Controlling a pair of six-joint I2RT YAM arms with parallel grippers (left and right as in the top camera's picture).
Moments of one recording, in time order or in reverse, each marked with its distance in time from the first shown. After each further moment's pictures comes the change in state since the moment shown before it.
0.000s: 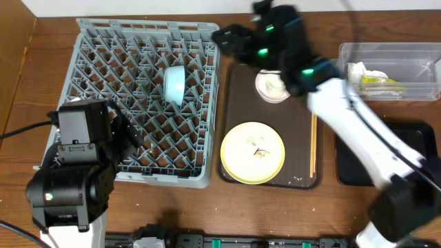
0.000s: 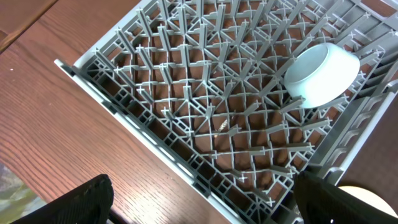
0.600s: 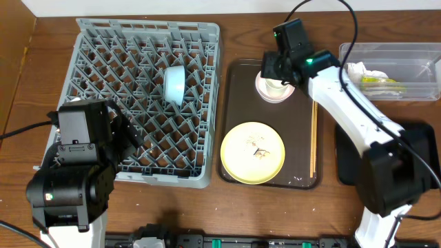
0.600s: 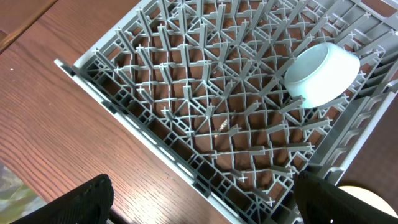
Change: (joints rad) left arm 0.000 0.000 0.000 0.000 0.000 0.000; right arm -0.063 0.193 0.002 -0.320 0.407 -0.358
